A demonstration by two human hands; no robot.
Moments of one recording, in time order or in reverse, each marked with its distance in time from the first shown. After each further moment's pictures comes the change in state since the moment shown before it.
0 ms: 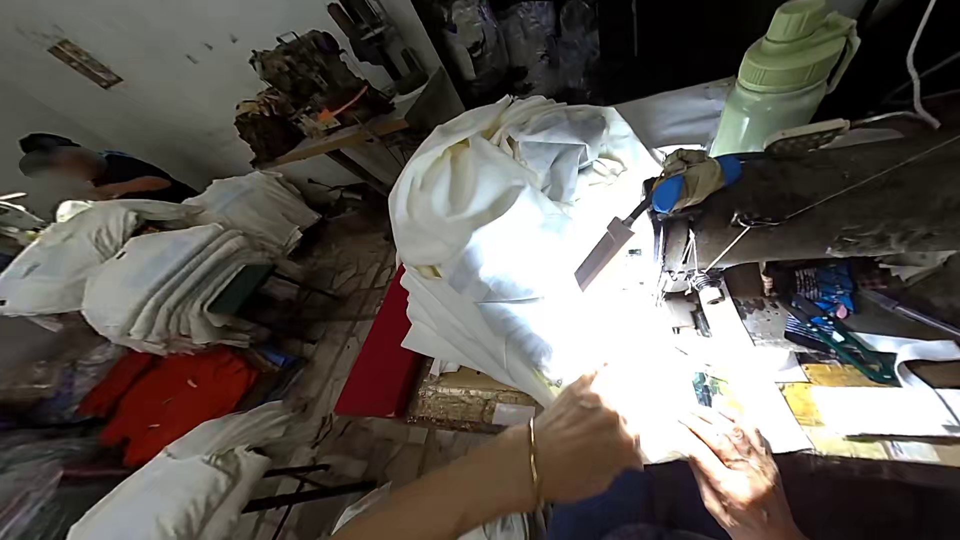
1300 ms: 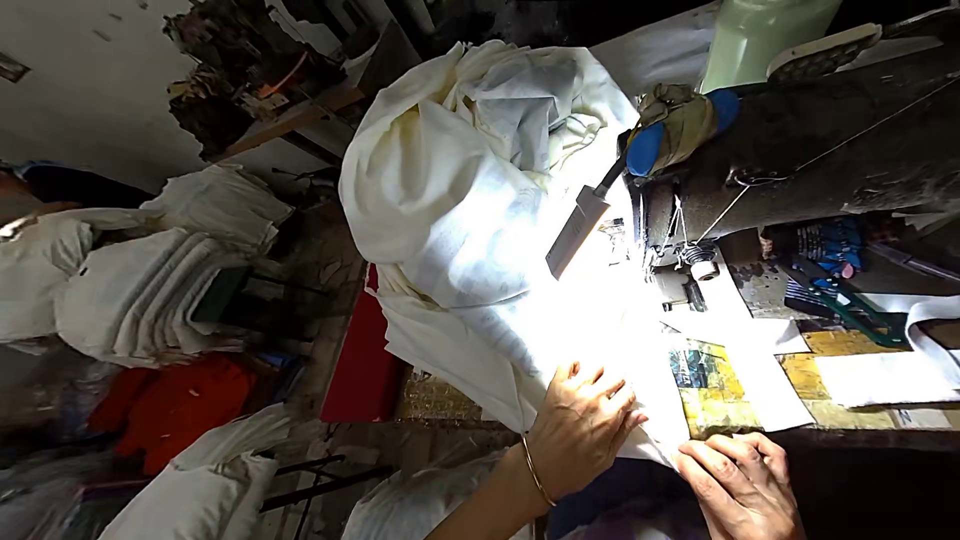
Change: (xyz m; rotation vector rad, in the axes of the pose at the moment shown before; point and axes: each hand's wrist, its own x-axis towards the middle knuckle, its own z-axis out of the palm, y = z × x) left_hand 0.014 -0.006 0.055 0.053 0.321 -0.196; right_hand -0.016 -0.034 -0.025 0.050 -0.085 0.132
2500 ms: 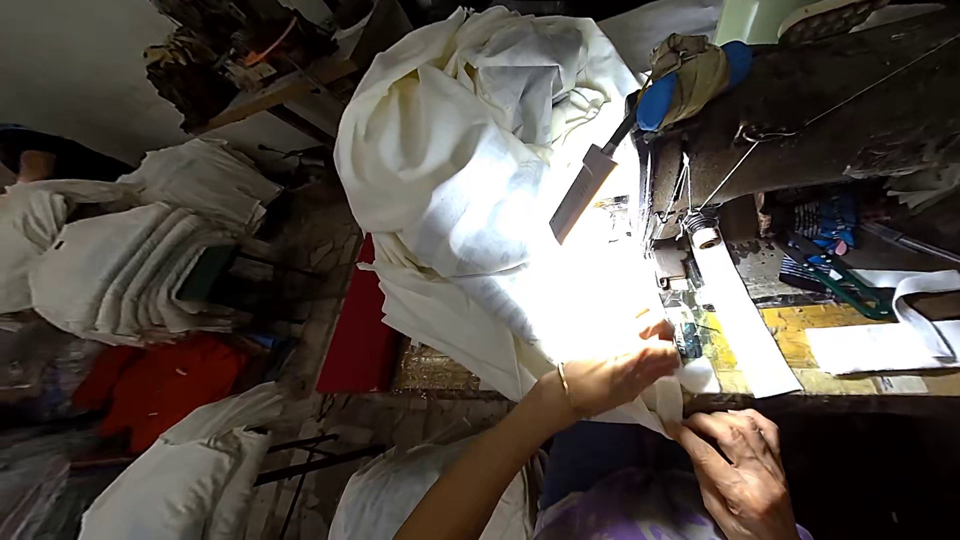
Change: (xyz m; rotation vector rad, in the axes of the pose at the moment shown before) left_hand 0.049 -0.004 0.010 -0.585 -0.009 0.167; right_hand -0.011 -0.004 0.003 0.007 0.076 0.038
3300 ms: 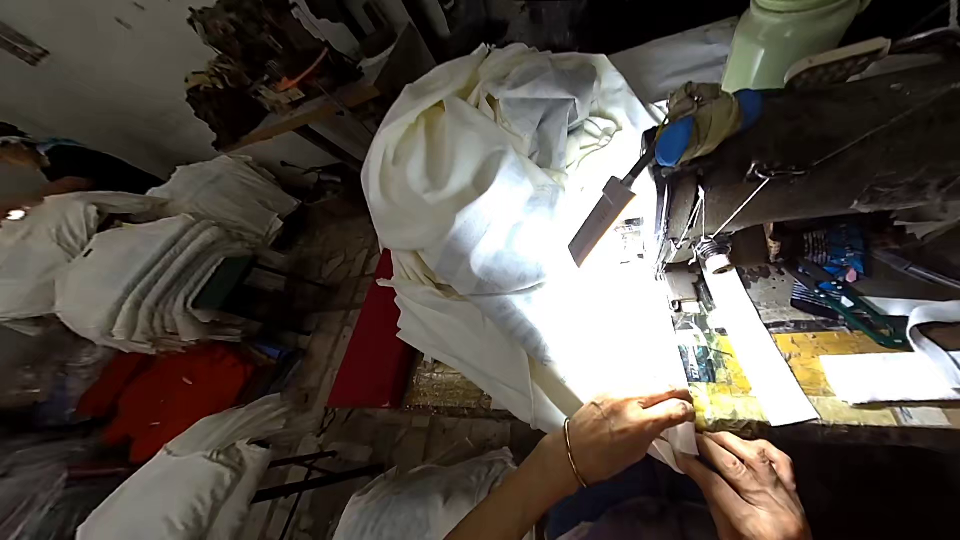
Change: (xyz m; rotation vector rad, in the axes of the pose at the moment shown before) left_hand -0.038 0.014 0.020 0.069 0.147 0.083; right_hand 0.008 -0.007 -0.009 -0.028 -0.142 0.000
